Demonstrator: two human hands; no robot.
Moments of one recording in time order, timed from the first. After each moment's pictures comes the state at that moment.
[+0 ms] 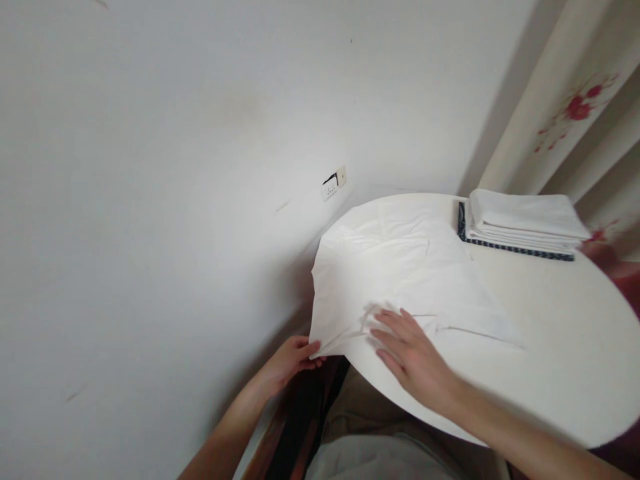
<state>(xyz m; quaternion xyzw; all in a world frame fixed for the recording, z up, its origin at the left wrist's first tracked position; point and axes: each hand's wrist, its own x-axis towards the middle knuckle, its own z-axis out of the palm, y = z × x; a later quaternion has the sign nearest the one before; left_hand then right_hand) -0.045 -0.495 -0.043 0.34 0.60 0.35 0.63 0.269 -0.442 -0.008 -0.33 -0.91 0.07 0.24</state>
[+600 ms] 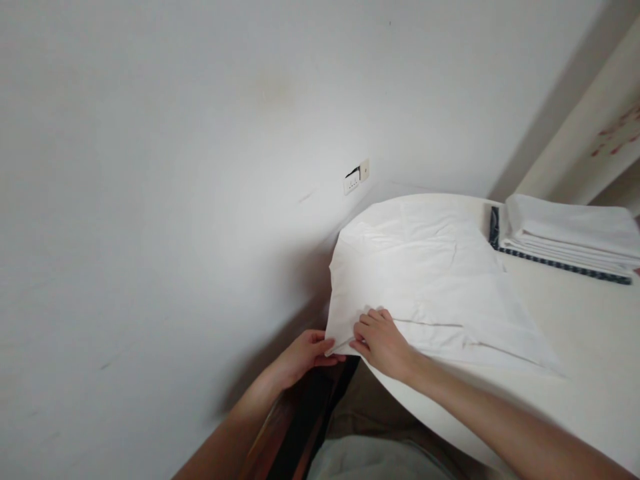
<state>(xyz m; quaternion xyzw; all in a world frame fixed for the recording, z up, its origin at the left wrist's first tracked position) -0.041 -0.498 -0.032 0.32 0.56 0.37 0.67 0.172 -0.415 -0.020 -0.28 -0.94 0.13 0.13</state>
